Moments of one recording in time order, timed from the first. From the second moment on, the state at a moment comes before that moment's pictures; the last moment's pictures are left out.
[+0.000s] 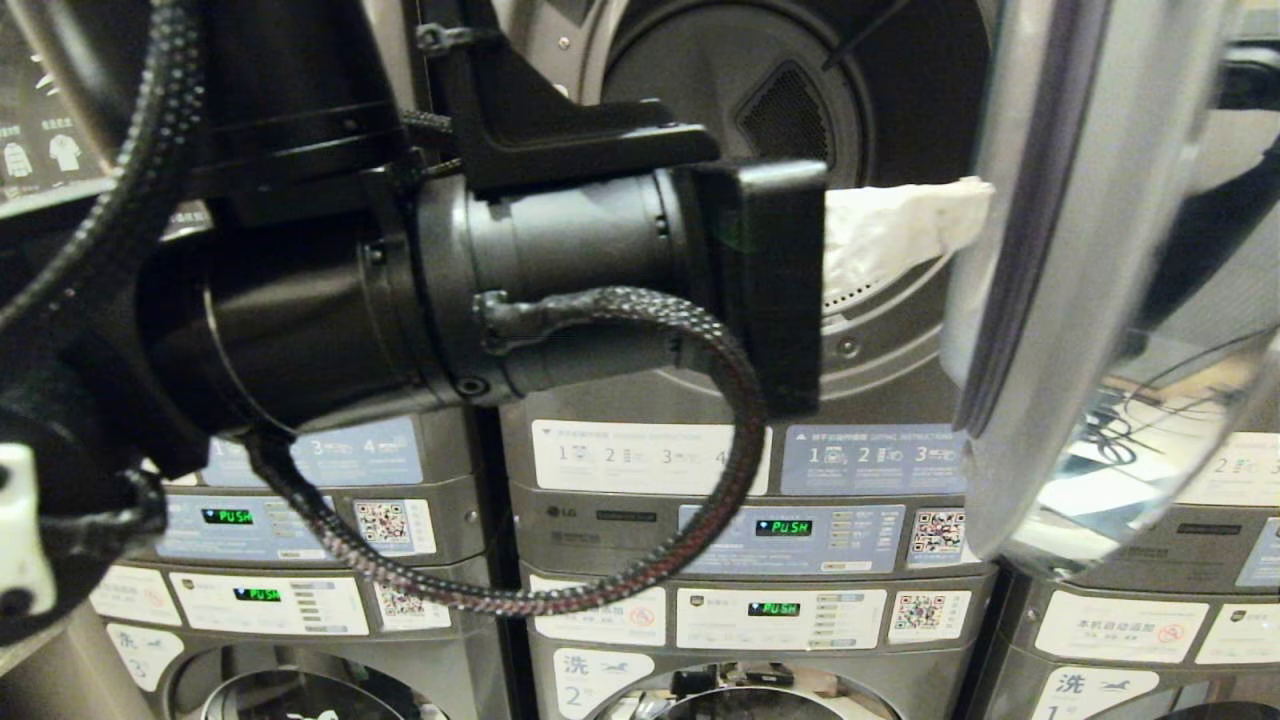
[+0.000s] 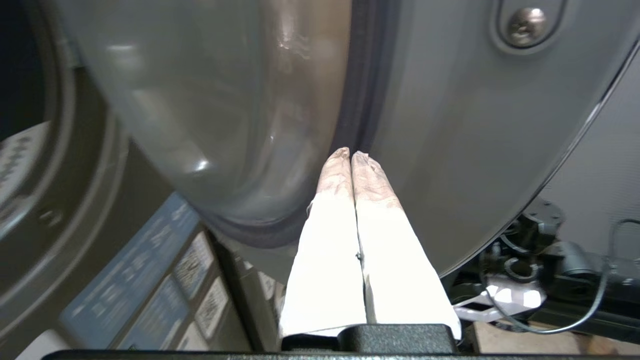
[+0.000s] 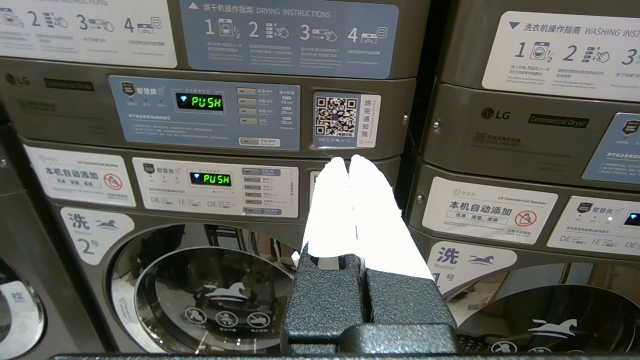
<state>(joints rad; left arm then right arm) -0.96 1.61 -1.29 -0.47 -0.46 -0.11 0.00 0.00 0.00 0.00 0.02 -0.03</state>
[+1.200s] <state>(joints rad) -1.14 2.03 -1.75 -0.59 -0.30 -0.13 0.00 0.00 0.00 0.00 0.02 -0.03</state>
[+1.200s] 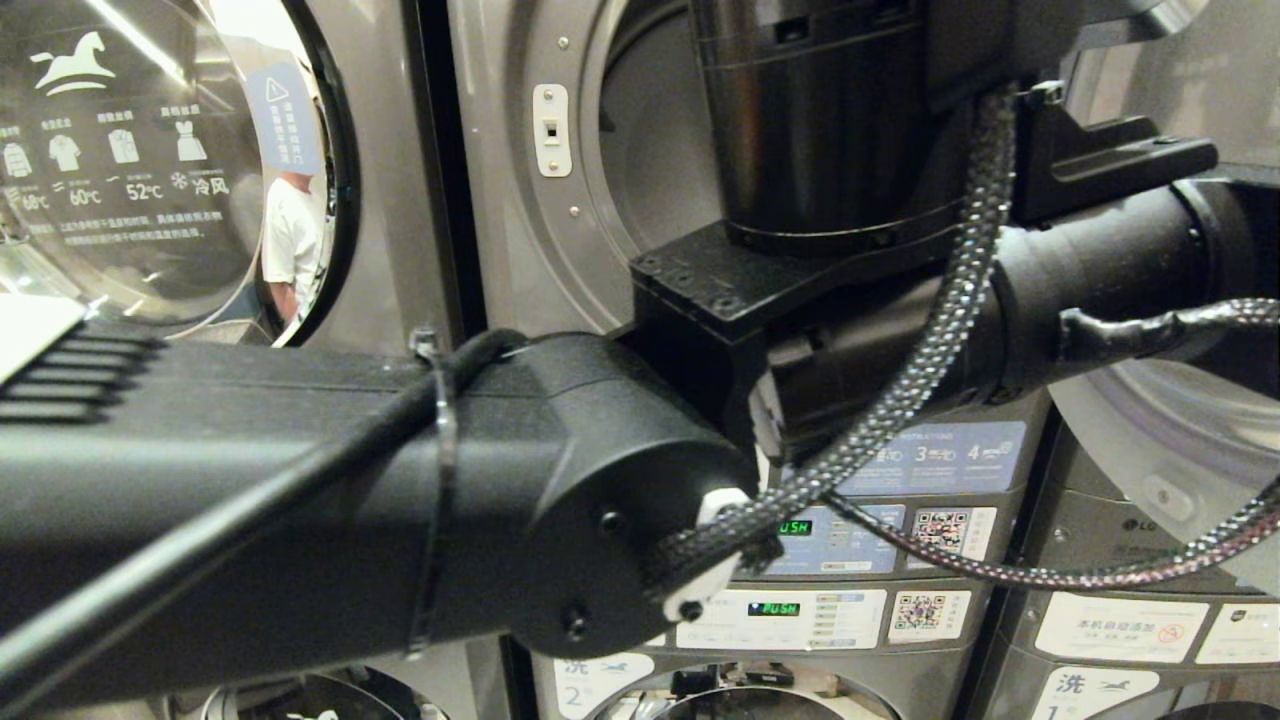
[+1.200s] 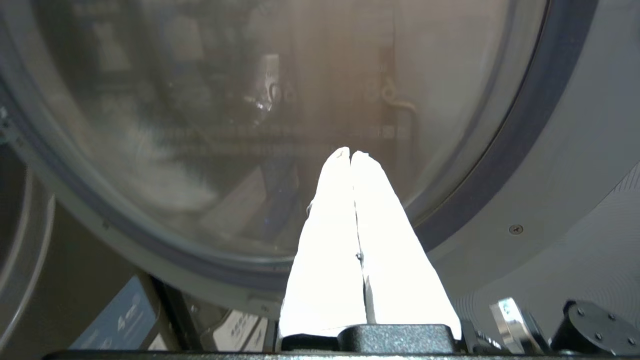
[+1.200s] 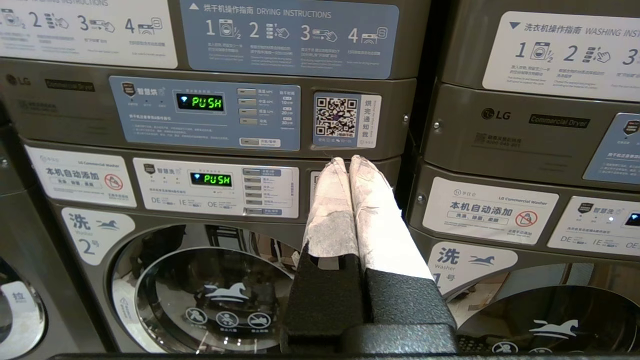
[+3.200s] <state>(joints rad) -0.49 1.13 -0.34 -0.50 -0.07 -0.21 0.00 0.00 0.00 0.00 0.01 -0.02</state>
